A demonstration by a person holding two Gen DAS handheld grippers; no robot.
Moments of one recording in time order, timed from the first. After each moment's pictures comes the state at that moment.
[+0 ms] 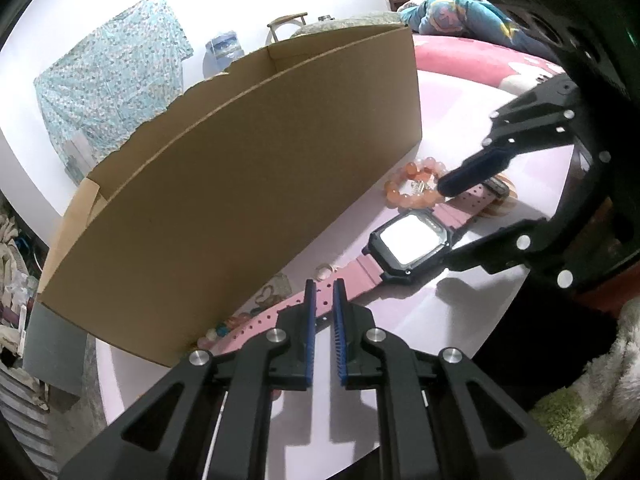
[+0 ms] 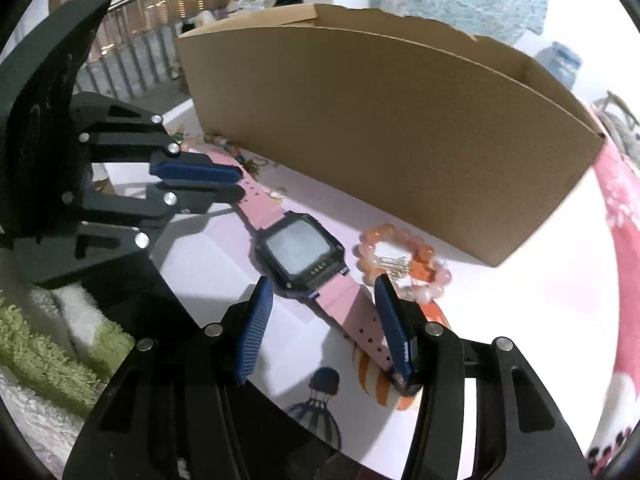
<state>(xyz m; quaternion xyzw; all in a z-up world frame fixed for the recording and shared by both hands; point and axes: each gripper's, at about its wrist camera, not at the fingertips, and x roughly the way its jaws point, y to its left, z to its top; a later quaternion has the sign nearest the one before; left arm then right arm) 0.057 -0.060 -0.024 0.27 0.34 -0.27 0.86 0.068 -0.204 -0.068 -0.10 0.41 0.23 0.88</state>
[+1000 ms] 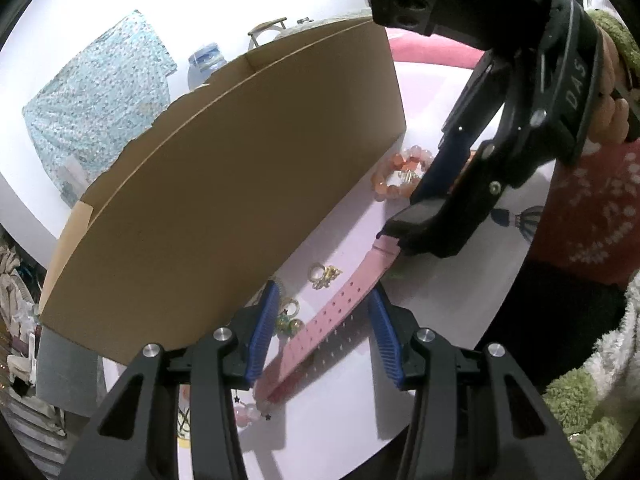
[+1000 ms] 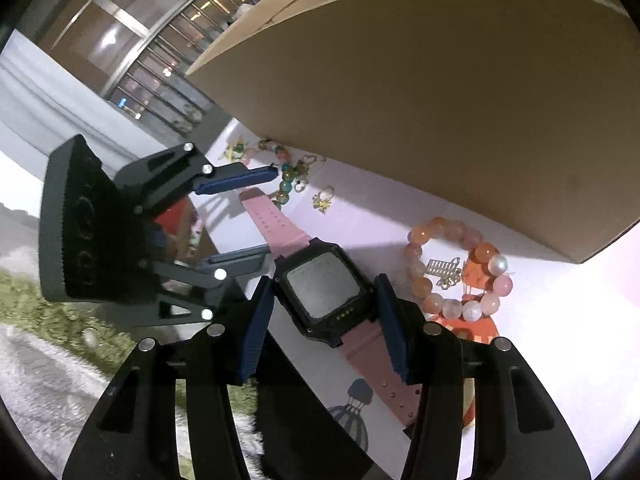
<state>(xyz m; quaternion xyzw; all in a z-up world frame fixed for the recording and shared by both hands) 0.046 -0.071 -0.034 0.31 0.32 -0.29 0.84 0.129 -0.243 -0.066 0.07 0.53 0.41 0.74</state>
